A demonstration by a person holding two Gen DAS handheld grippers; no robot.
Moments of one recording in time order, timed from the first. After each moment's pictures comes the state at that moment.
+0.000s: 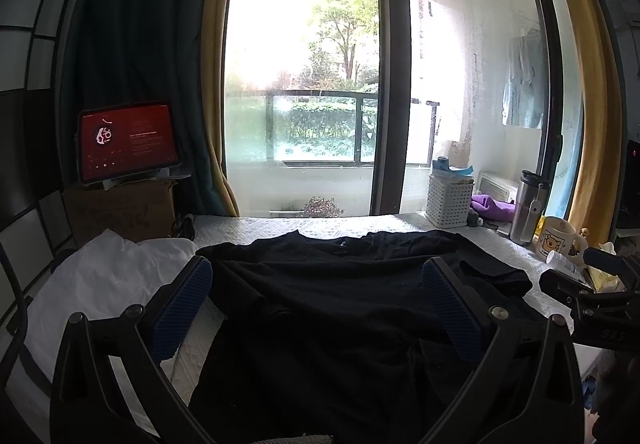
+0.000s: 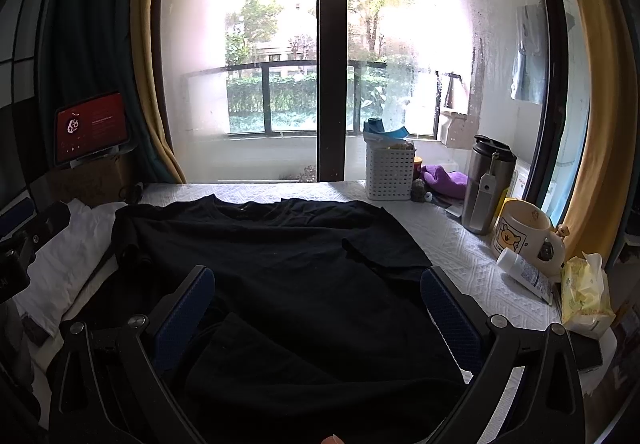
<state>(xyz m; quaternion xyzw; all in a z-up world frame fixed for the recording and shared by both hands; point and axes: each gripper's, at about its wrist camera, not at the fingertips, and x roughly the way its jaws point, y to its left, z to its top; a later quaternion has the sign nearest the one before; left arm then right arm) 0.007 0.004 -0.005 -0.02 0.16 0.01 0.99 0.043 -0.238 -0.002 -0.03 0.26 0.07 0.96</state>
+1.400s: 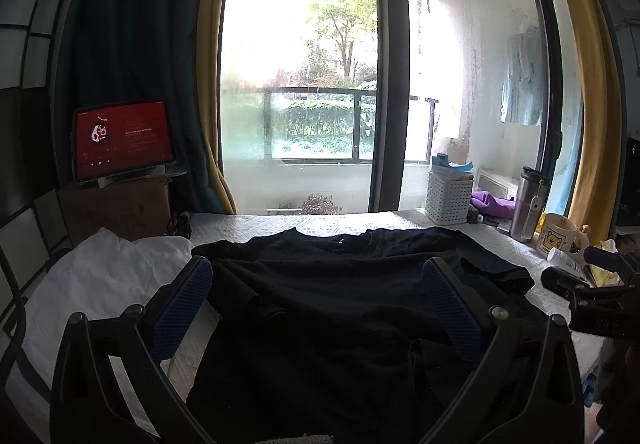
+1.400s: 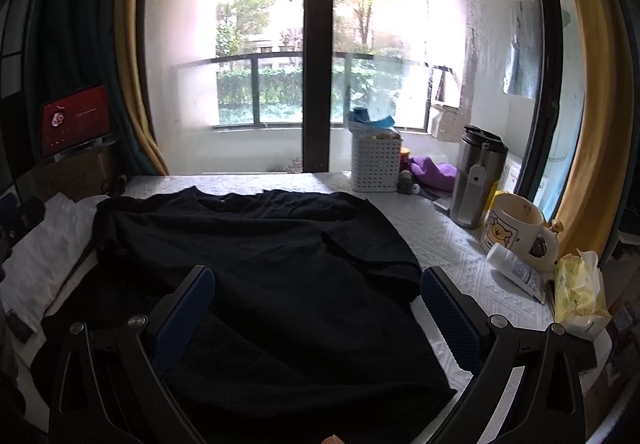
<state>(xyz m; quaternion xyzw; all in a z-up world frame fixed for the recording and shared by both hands) 0.018 0.002 -0.009 -0.02 0.17 0.01 0.99 0.061 -0.257 -0.013 -0.04 0.27 0.05 0.96</state>
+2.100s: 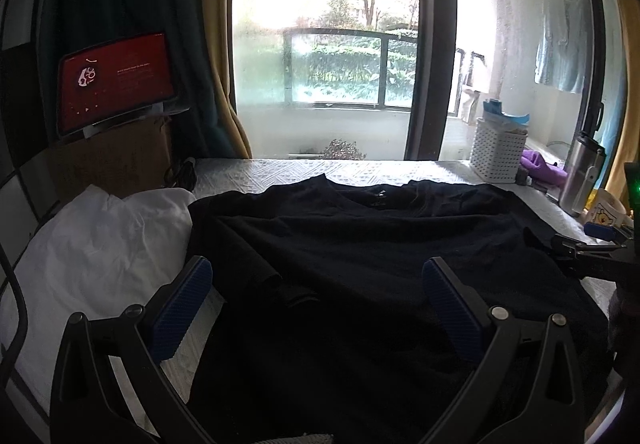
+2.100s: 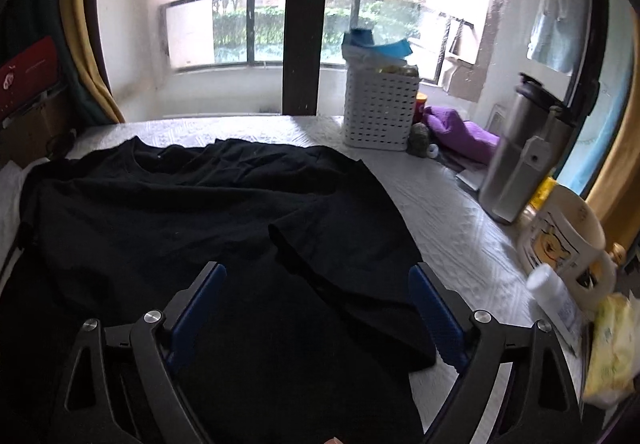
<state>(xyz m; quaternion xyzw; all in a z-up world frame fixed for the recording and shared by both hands) 0.100 0.026 -0.056 -0.03 0.27 0.05 0.96 0.210 -0.273 -0.082 -0.08 0.39 0.05 0.92</state>
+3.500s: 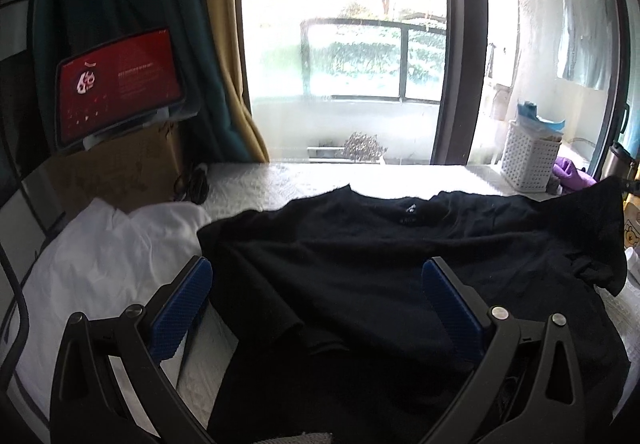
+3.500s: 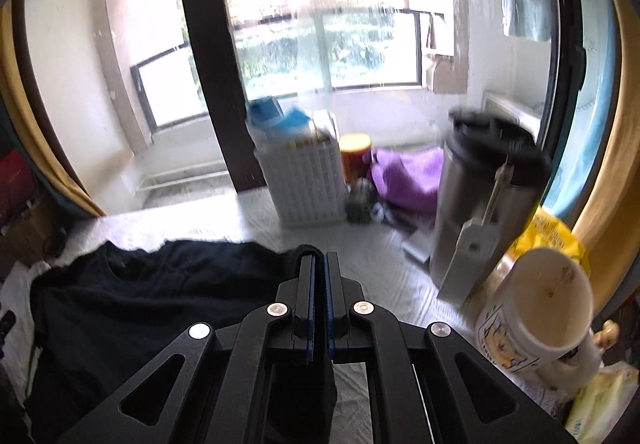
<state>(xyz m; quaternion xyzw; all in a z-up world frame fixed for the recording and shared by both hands) 0.145 0.041 -0.045 -0.02 0.29 0.08 0.95 0.285 -0.379 -0.014 0.03 0.35 0.05 0.94</state>
